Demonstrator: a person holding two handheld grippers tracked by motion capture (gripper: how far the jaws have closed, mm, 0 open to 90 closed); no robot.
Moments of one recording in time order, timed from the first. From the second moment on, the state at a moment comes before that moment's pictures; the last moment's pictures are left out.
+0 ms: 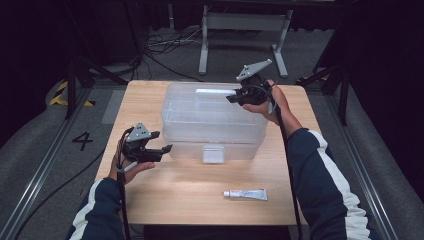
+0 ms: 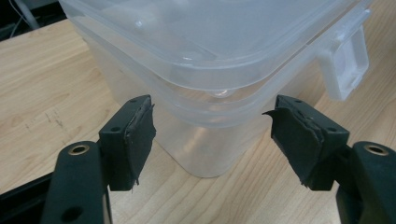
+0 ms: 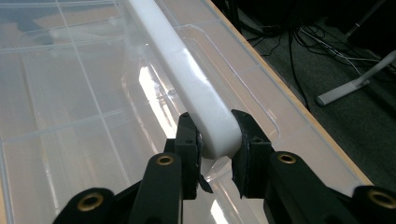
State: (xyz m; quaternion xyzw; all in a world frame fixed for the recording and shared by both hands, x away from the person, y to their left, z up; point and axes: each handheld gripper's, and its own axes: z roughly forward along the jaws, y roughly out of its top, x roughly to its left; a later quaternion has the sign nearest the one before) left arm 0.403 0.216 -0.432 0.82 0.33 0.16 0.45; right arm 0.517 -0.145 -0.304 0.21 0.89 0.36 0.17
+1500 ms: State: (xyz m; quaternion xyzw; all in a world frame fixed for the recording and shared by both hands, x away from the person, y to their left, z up) left arm 0.414 0.213 -0.415 0.78 0.36 0.18 0.48; right arm 0.536 -0.143 -0.287 0.25 0.89 0.35 0.16
